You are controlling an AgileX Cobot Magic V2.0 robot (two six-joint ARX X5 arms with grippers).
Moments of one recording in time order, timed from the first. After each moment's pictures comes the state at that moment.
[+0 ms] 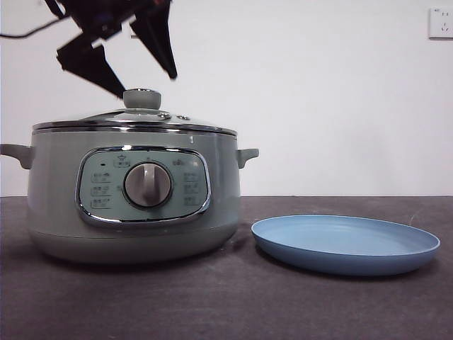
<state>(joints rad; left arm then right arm) -0.36 1.61 1.51 -0.77 0.24 0.01 0.09 1.27 1.57 -0.80 -0.68 -0.06</state>
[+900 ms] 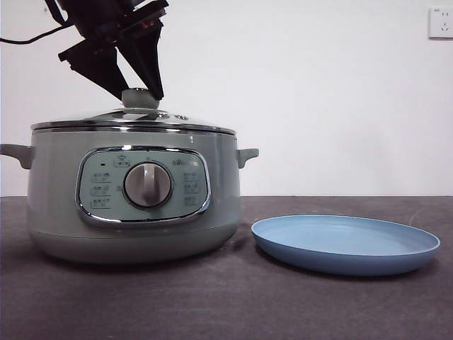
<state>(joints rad) -0.38 1.63 1.55 -0.86 0.17 0.04 0.09 1.27 1.57 -0.84 -0.62 -0.04</state>
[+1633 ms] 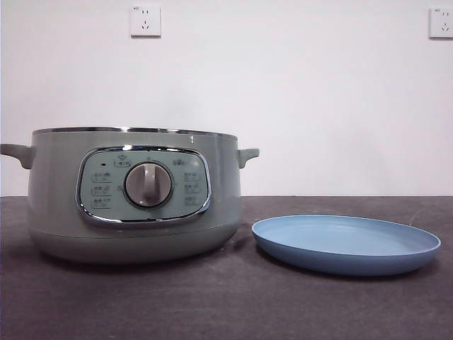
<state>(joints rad) -0.37 1.64 2.38 -1.30 0.04 0.15 0.22 1.27 1.57 -0.84 -0.72 0.03</state>
